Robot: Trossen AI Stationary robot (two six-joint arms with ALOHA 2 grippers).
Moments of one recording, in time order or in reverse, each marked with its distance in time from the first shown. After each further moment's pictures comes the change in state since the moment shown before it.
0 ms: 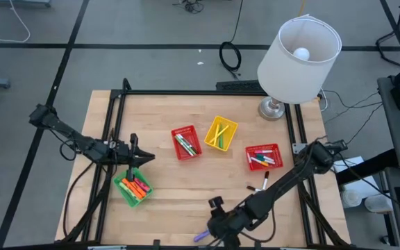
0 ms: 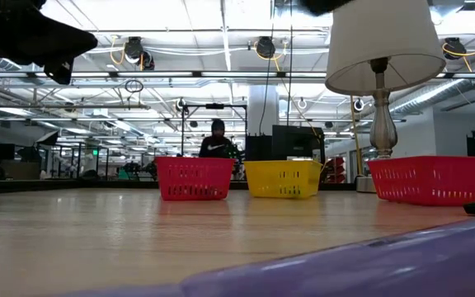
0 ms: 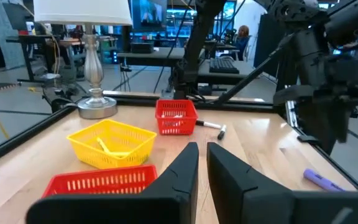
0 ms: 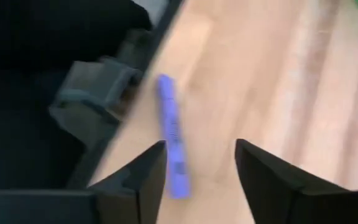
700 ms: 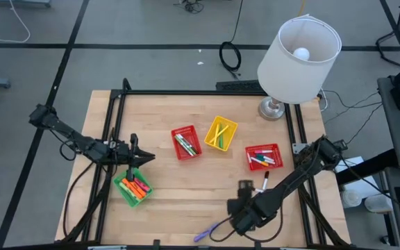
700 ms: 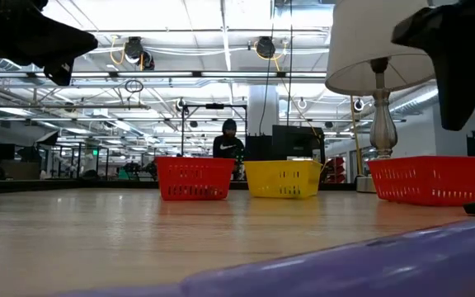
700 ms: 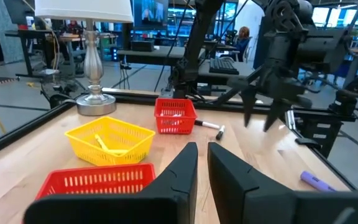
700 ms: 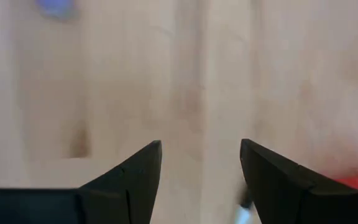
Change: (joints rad) left arm 0.000 0.000 0.000 -0.003 0.000 -0.030; right arm 0.037 -0.081 -0.105 -0.527 0.069 0.453
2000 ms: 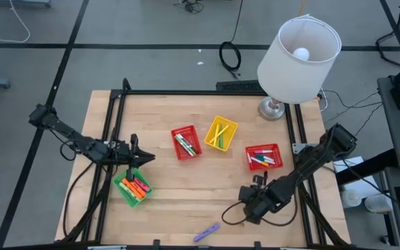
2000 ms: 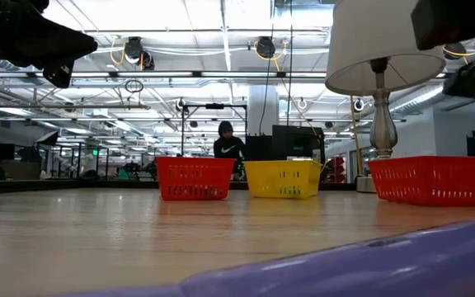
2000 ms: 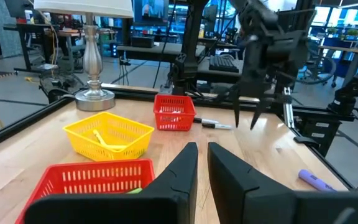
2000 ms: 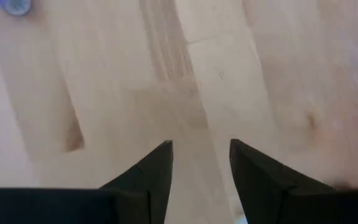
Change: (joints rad) left arm 0.000 0.000 0.001 -0.016 0.002 -0.026; right arm 0.001 -0.228 -0.399 0.254 -0.043 0.276
